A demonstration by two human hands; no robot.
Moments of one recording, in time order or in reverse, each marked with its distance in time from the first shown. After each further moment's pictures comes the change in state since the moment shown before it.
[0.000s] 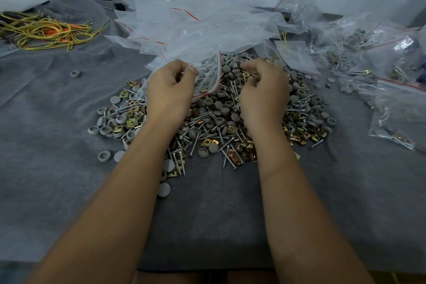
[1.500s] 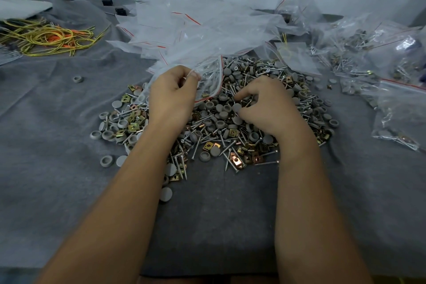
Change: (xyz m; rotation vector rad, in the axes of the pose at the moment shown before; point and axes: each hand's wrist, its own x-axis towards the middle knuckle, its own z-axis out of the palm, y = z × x) left_hand 0.000 0.000 0.000 0.013 -0.035 -0.011; right_hand 0.010 0.011 -0.029 -0.238 -0.540 -0.076
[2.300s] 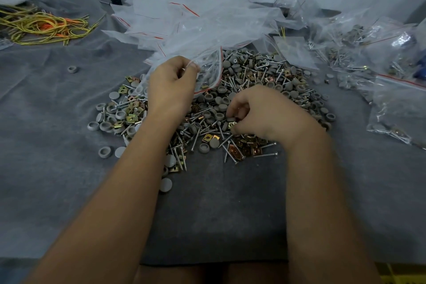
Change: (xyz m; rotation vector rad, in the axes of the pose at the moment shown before) left_hand 0.002 -0.001 0.000 0.024 0.011 -0.004; right_hand -0.023 -0.022 -0.014 -0.028 -0.378 -0.011
